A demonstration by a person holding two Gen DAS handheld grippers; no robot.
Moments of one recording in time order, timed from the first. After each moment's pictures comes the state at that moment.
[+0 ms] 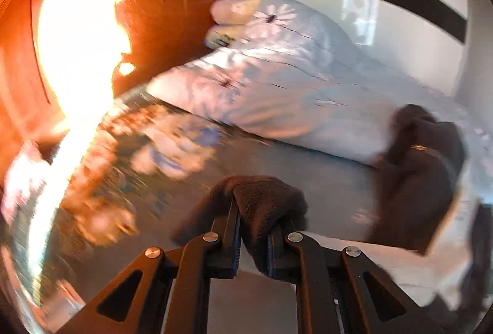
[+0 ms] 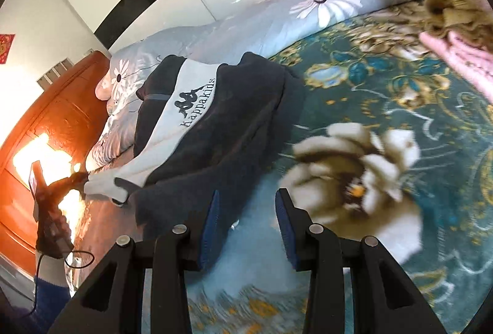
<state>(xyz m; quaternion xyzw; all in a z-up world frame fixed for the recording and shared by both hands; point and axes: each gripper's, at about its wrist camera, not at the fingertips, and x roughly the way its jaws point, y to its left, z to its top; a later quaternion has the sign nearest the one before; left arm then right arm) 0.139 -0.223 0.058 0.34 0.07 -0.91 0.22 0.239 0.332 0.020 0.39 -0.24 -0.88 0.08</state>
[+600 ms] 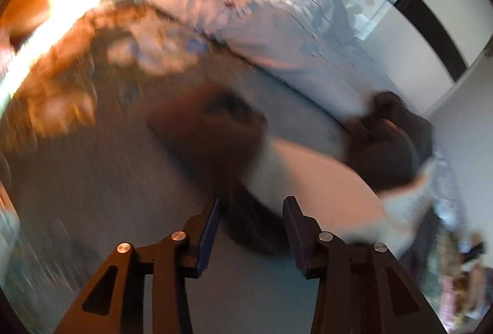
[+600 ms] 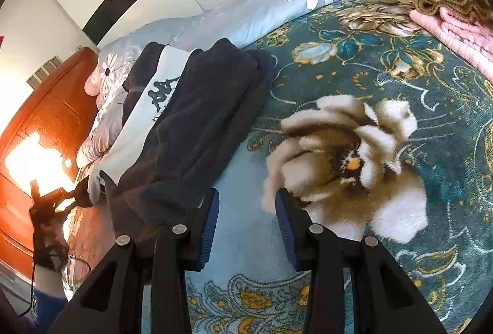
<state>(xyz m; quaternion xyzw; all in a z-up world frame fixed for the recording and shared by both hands) 0.194 -0.216 -0.008 0.42 0.30 -0.85 0.08 0.251 0.332 -0.002 0.42 -0.24 -0.87 0.06</state>
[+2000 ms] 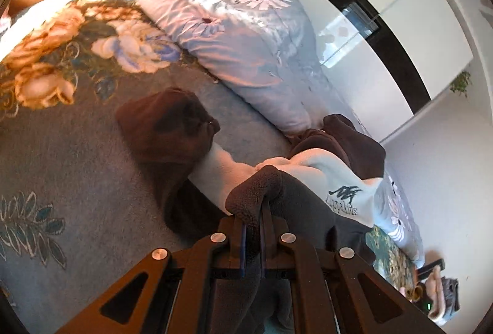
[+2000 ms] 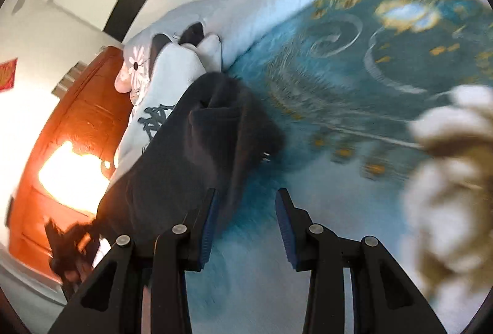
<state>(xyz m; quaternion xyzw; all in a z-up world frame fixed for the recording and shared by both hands) 0.196 -0.191 0.020 0.33 0.36 -0.87 0.02 0.142 0.273 -0.040 0.45 -0.34 -0.81 0.17</state>
